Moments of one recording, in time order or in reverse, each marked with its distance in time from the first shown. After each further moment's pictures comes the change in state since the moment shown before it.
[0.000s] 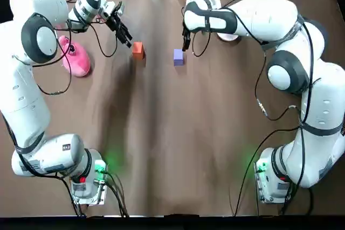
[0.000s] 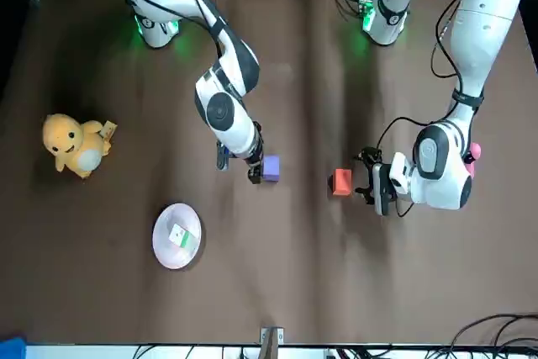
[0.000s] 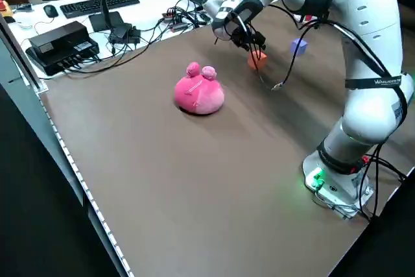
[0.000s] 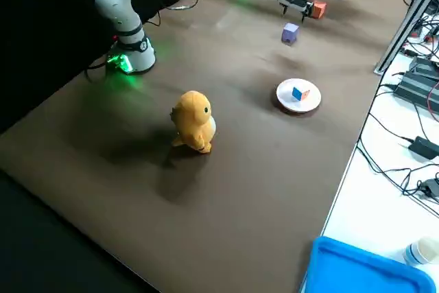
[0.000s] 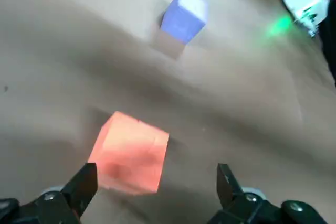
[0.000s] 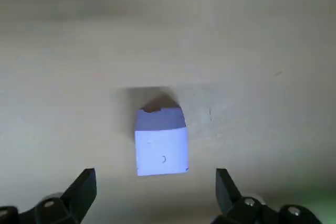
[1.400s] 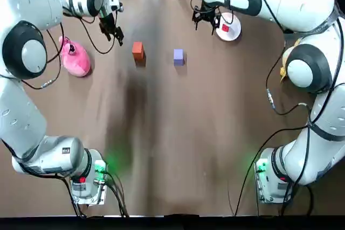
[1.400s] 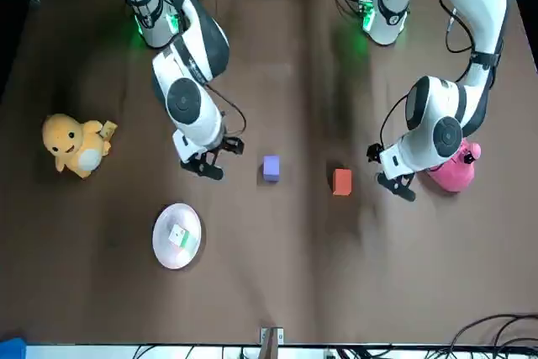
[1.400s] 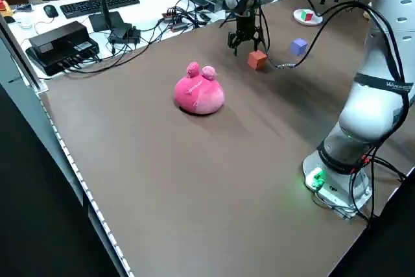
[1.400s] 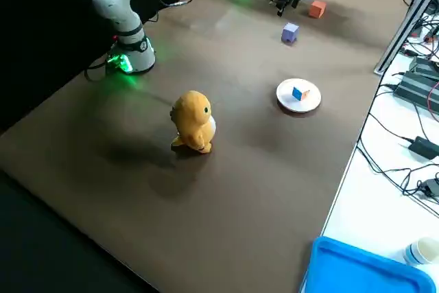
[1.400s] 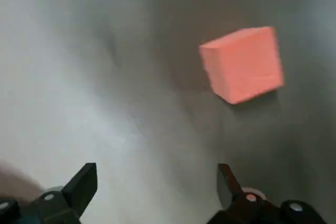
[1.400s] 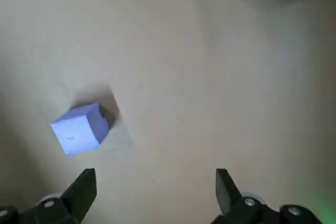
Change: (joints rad) left arm -0.102 -0.289 0.026 -0.214 0.618 0.168 -1.244; right arm -0.115 -0.172 0.000 -0.004 -0.091 -0.362 -1.312
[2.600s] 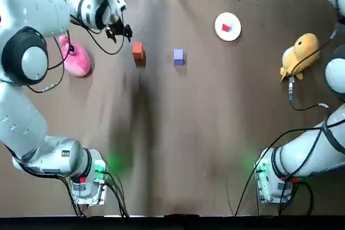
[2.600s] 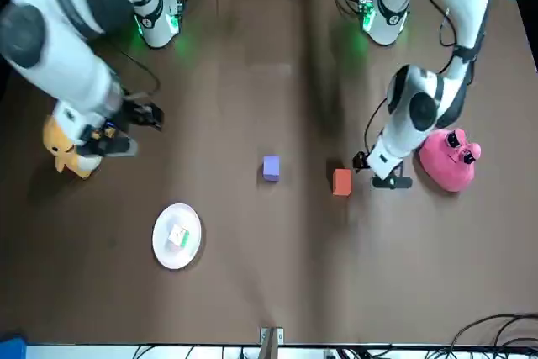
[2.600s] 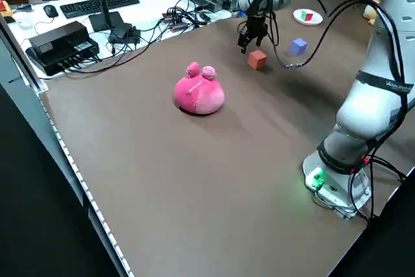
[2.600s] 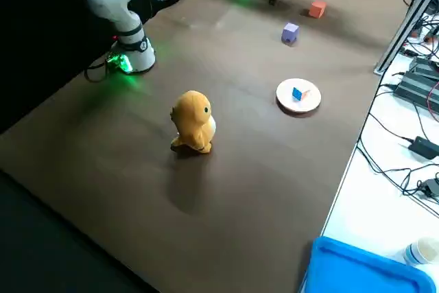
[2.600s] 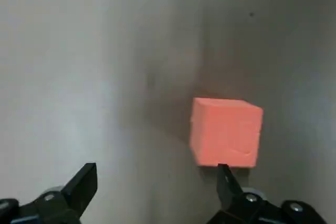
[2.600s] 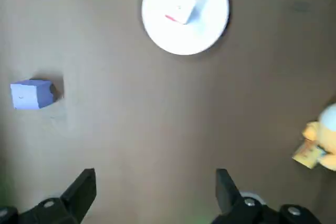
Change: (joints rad) left arm -0.106 -0.008 0.008 -0.142 0.059 0.332 -0.600; right arm -0.230 -0.248 0.001 -0.022 -0.055 -0.223 -0.577
